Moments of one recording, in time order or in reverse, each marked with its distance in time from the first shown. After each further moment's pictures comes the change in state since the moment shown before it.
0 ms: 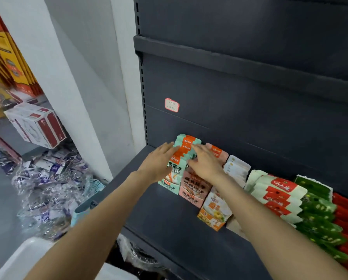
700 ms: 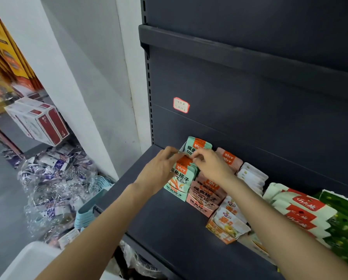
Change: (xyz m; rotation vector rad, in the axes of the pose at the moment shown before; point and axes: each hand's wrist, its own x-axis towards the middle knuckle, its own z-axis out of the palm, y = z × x) left_hand 0.003 -0.022 0.005 -0.066 0.103 0.104; right_hand 0.028 -0.006 -0.005 0.141 -0.038 -0.081
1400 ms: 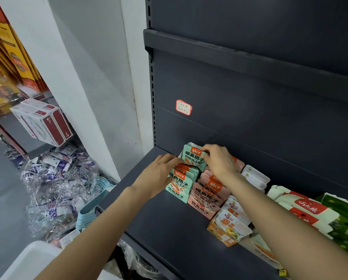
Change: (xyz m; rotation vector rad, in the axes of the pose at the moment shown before) left_hand -0.013 -0.003 -0.005 -0.040 -0.071 -0.029; right_hand 0.018 0.010 -0.004 -0.241 0.156 0.048
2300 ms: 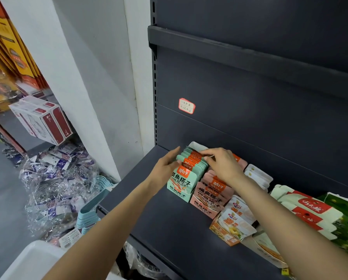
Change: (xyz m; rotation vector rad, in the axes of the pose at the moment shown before) left_hand 0.013 0.013 0.006 -1.097 0.036 -0.420; right_hand -0.018 -0.001 -0.009 0.206 -0.080 -0.052
